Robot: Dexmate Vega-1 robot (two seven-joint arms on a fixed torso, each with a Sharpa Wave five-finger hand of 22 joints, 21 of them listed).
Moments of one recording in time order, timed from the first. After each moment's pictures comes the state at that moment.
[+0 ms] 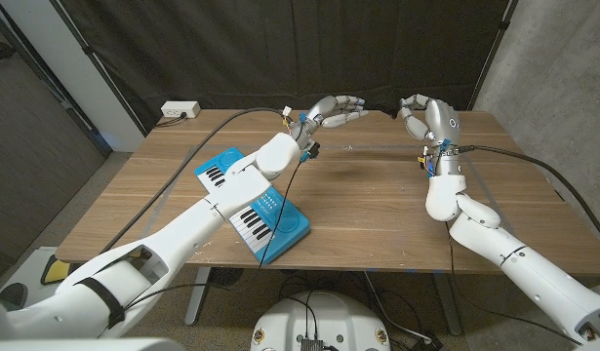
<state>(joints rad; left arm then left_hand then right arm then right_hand) 0.60 0.42 0.70 -1.64 0.02 -0.03 0.10 0.90 -0.03 0.28 0.08 0.20 0.49 0.02 0.19 0.25 0.64 -0.10 0.18 0.32 0.61 -0.04 0.18 0.19 0.32 0.04 0.37 0.18 -0.94 -0.65 -0.41 -1.61 -0.55 0.09 -0.88 0.91 0.13 0.45 -0.05 0.47 0.86 -0.11 0.74 0.85 1.02 -0.18 0.47 0.72 0.96 -0.14 0.28 0.39 0.63 -0.06 0.35 0.22</state>
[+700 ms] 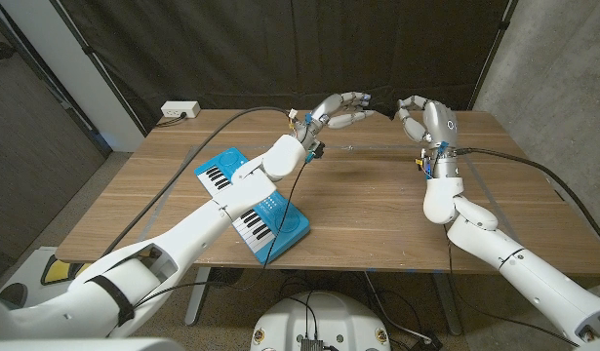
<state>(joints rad) 0.59 0.37 0.71 -1.56 0.12 -0.12 0.13 0.92 -0.03 0.28 0.06 0.20 0.46 0.01 0.19 0.25 0.61 -0.11 0.18 0.31 0.61 -0.04 0.19 0.19 0.33 0.04 0.37 0.19 -0.95 -0.65 -0.42 -1.63 -0.56 0.09 -0.91 0.90 0.14 0.45 -0.05 0.47 0.86 -0.11 0.74 0.84 1.02 -0.18 0.47 0.73 0.96 -0.14 0.28 0.40 0.63 -0.06 0.36 0.22</state>
